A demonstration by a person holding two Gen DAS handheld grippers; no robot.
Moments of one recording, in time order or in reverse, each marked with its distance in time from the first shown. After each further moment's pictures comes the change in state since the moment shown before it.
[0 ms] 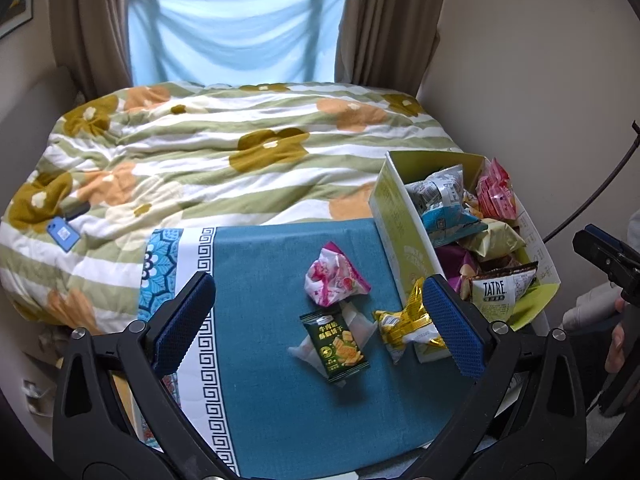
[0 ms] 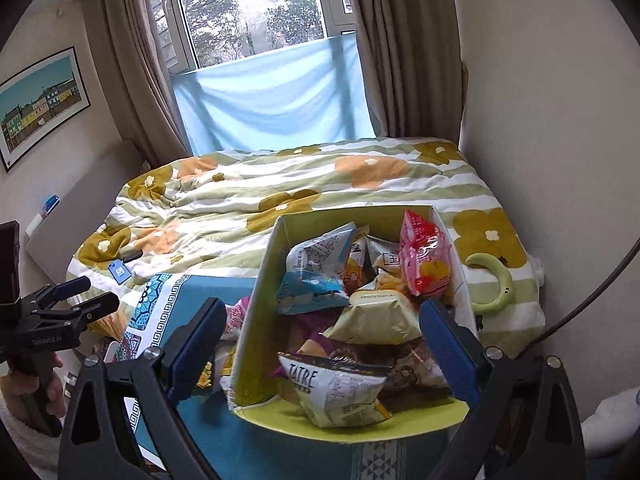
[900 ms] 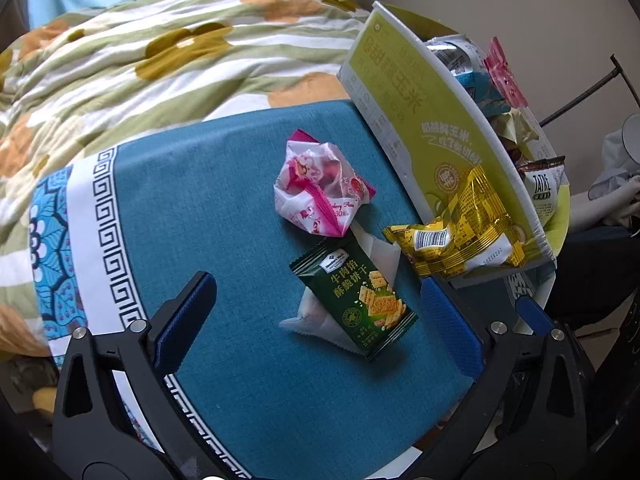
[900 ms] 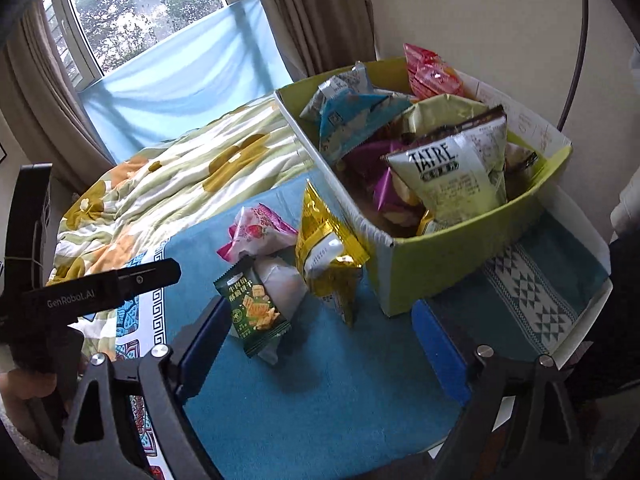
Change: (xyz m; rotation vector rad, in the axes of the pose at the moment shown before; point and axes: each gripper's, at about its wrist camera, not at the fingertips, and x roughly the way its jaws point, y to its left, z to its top) left arm 0.163 0.034 -0.049 0.127 0.355 -0.309; right arm 0.091 0.129 -0.146 0.349 0.085 -0.270
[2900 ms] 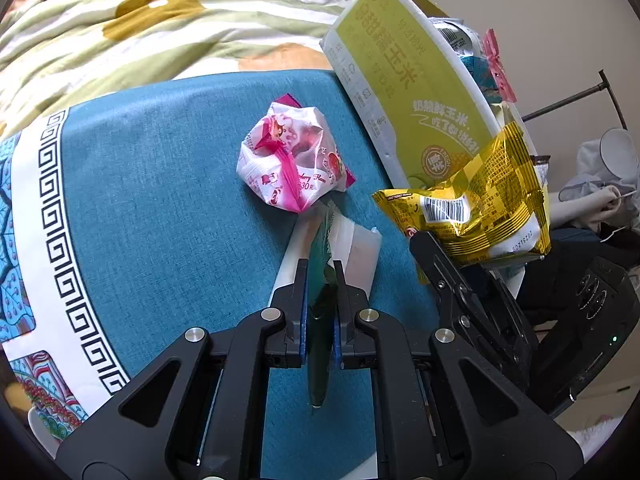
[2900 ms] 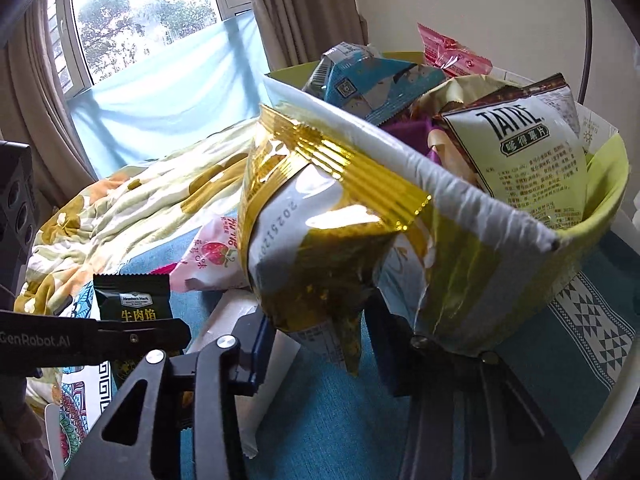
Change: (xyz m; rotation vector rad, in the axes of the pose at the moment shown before) left arm 0.016 0.011 -0.004 -0.058 0.073 -0.169; right arm 0.063 0.016 -0.004 -0.011 -0.131 -0.031
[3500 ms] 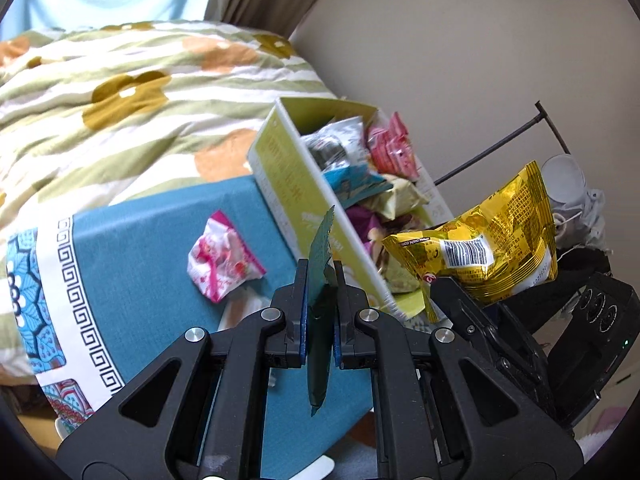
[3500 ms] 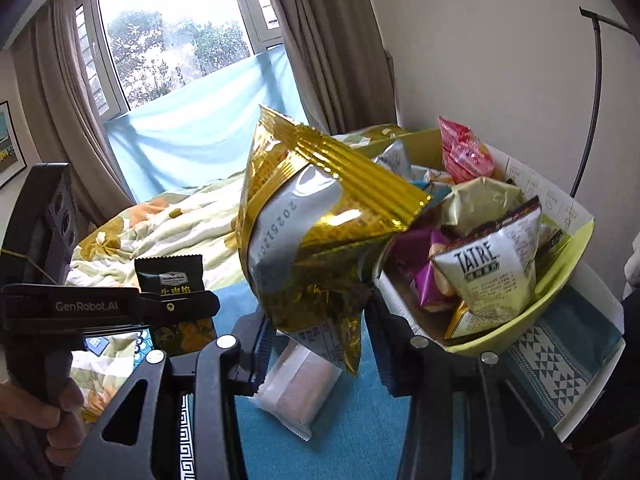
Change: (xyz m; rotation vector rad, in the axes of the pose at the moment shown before) left arm -0.104 -0.083 0.039 0.097 -0.214 -0.098; right arm -0.093 0.000 0.074 -0.026 -0.095 0.109
